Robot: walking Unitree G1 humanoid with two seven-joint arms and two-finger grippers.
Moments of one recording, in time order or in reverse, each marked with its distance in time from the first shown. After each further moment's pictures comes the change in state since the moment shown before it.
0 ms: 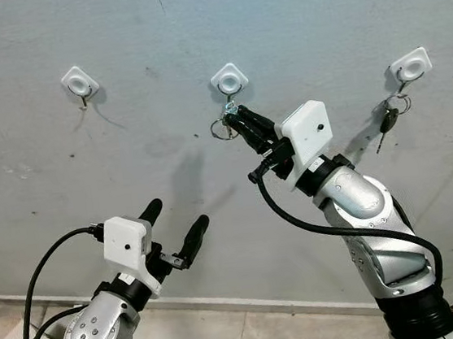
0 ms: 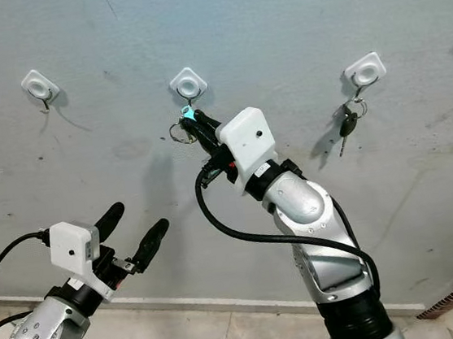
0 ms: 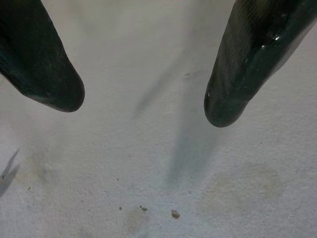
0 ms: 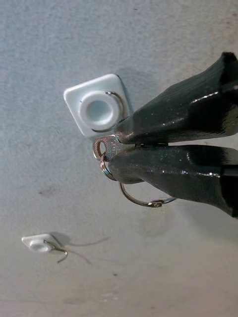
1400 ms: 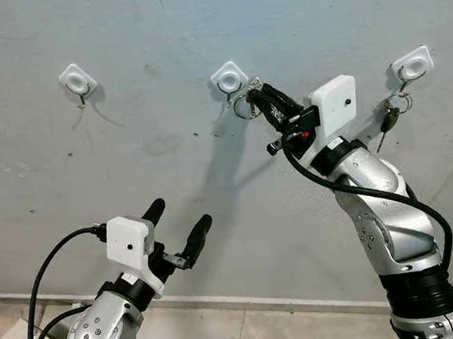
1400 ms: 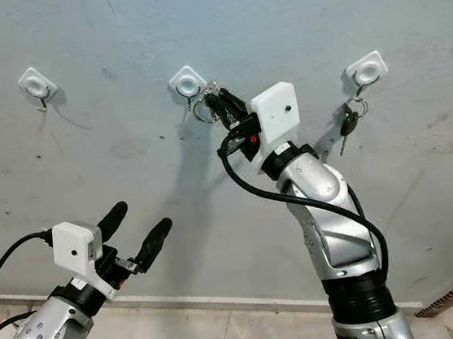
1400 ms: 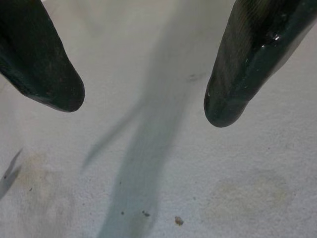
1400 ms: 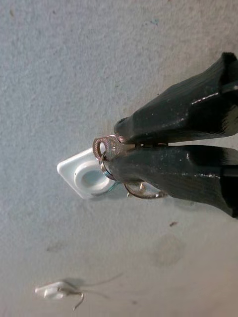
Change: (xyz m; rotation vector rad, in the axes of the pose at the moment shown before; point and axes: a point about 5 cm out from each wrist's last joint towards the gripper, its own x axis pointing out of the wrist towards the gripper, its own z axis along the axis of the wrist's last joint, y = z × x) left arm 0.001 -0.003 -0.002 -0.016 -0.003 -0.005; right arm -0.003 -0.032 0.000 0.123 -0.007 -0.083
